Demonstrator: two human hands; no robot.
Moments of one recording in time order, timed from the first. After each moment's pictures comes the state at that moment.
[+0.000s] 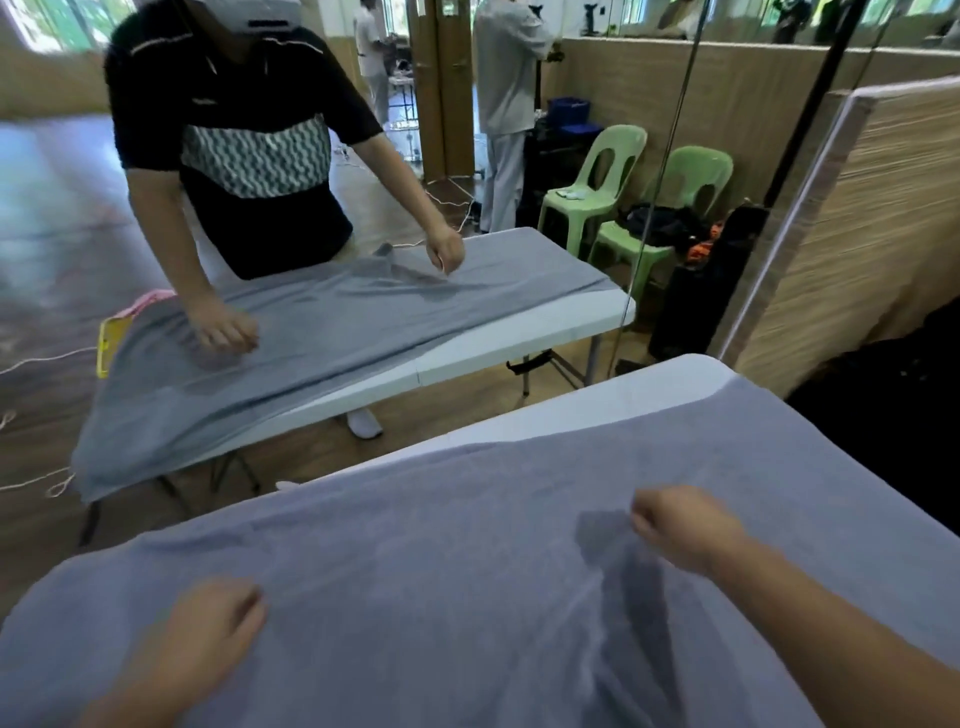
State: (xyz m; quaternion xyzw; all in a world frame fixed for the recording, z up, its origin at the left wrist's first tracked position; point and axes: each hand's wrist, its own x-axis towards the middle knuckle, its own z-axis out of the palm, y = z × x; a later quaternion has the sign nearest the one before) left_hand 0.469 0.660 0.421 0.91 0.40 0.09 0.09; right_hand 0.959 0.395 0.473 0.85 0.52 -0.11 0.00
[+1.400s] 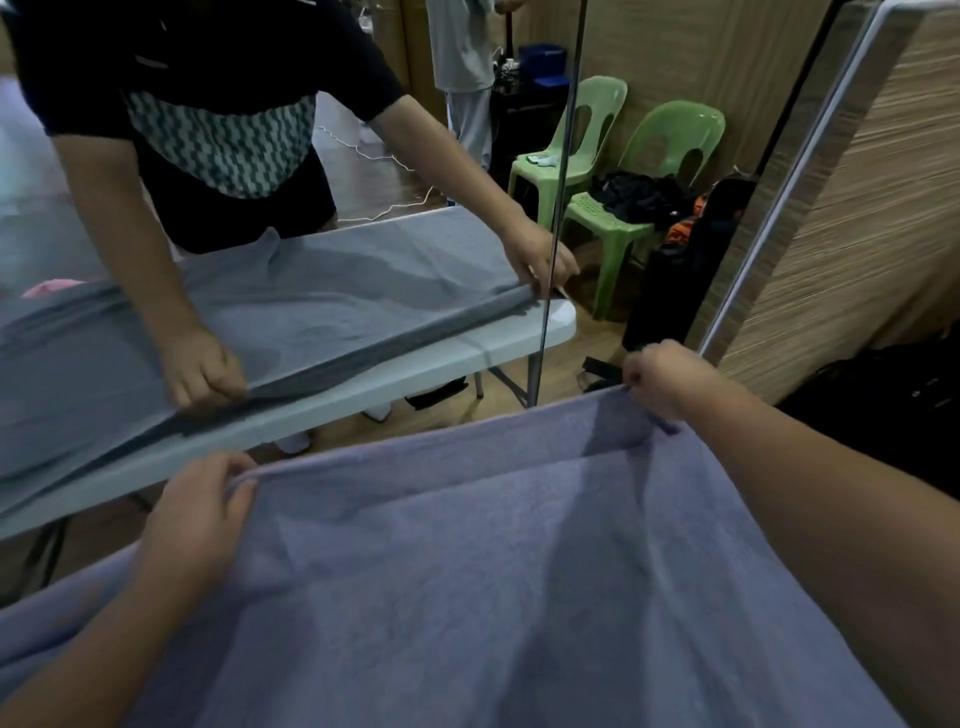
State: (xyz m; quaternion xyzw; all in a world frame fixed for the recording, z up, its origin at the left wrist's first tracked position) left_hand 0.815 0.727 0.457 0.84 0.50 0.18 0.11; right_hand 1.324 0.551 0.485 0.86 0.50 -0.07 0.09
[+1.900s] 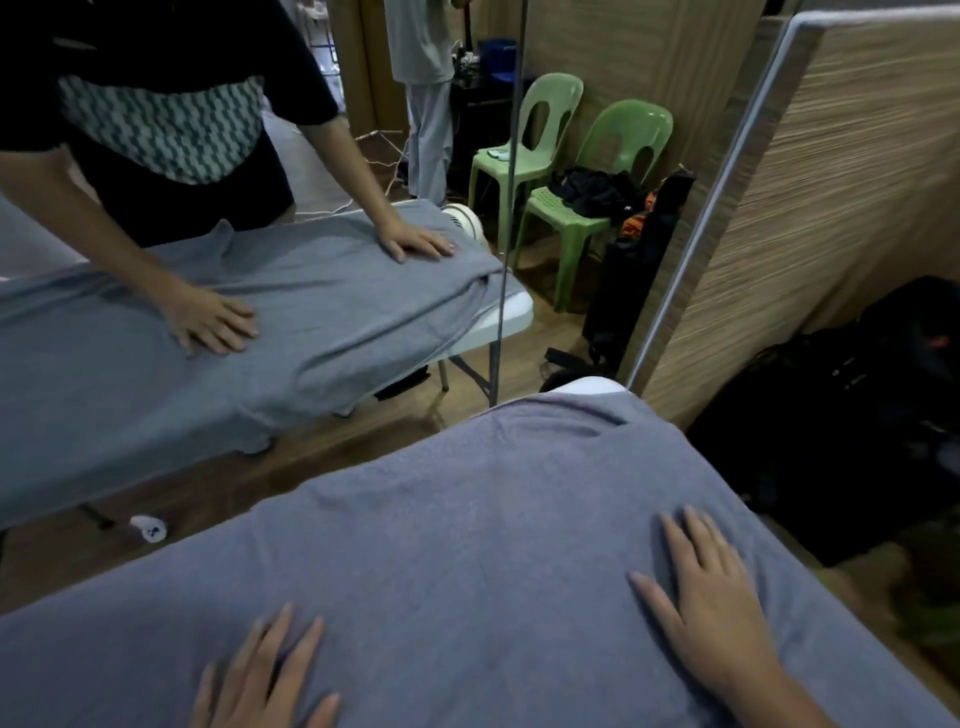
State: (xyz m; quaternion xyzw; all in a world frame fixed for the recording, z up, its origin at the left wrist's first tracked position) left_hand 0.782 0.547 0.365 0.92 0.38 0.06 0.09; right_hand 1.180 0.310 0.381 0.93 0.37 -0.05 -0.07
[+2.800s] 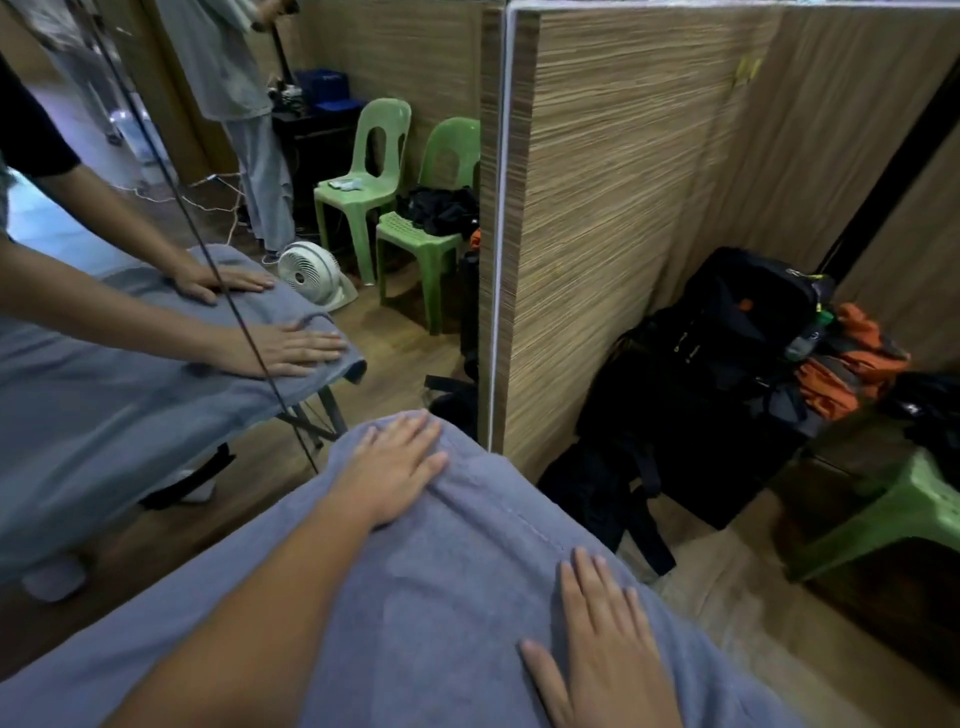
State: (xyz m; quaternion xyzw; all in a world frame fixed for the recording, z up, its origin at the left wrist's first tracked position) left_hand 1.259 0.606 0.371 0.98 0.13 -0.03 0.12; right_hand 1.228 0.286 0.355 0.95 0.30 -0.02 -0.09
